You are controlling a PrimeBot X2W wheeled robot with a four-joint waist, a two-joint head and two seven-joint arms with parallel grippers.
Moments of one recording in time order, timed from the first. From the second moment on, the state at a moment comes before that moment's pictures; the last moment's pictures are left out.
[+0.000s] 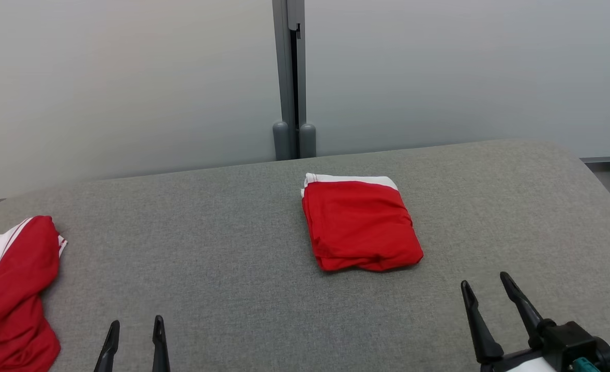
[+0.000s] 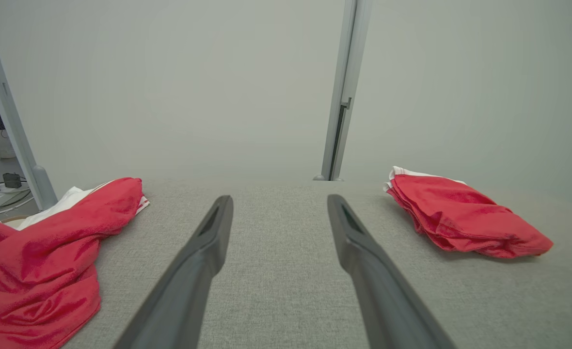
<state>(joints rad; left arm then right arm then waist) 0.24 0.05 -0.04 0.04 -0.20 0.08 -0.26 0.03 -0.17 0.21 0.24 0.18 0.13 -0.26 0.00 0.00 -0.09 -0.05</state>
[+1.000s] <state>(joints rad) 0.28 0.05 -0.05 0.03 -0.17 0.07 -0.26 0.05 -0.15 0.27 0.20 0.20 0.13 -0.26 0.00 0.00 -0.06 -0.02</state>
